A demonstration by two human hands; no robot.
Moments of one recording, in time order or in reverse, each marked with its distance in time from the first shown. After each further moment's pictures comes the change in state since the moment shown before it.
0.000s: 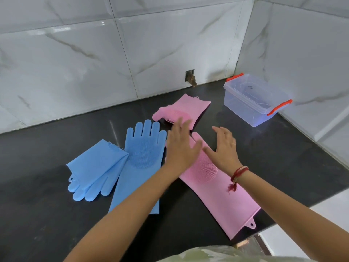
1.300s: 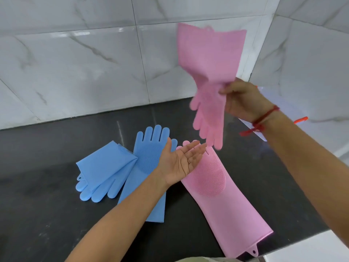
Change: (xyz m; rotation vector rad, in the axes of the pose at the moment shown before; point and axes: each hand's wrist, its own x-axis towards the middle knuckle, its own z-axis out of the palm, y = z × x) left_hand -0.008 -0.027 -0.042 -2.004 -0.502 -0.907; right_hand 0.090 -0.107 -0.112 1.251 -0.730 -0.213
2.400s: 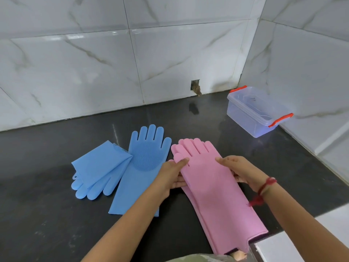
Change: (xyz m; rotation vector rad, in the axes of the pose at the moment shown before) left_hand -0.020 -0.035 -0.010 0.842 0.525 0.127; right_hand -0.126 0.126 -0.032 -0.578 0.491 0.542
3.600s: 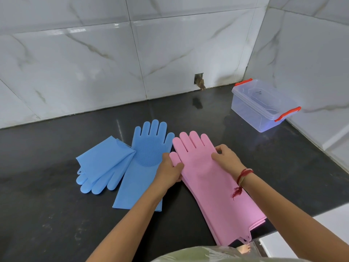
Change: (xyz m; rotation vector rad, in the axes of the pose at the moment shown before) left_hand 0.013 -0.018 -0.016 0.490 0.174 0.209; right_hand 0.033 -0.007 0.041 -0.242 0.211 -0.021
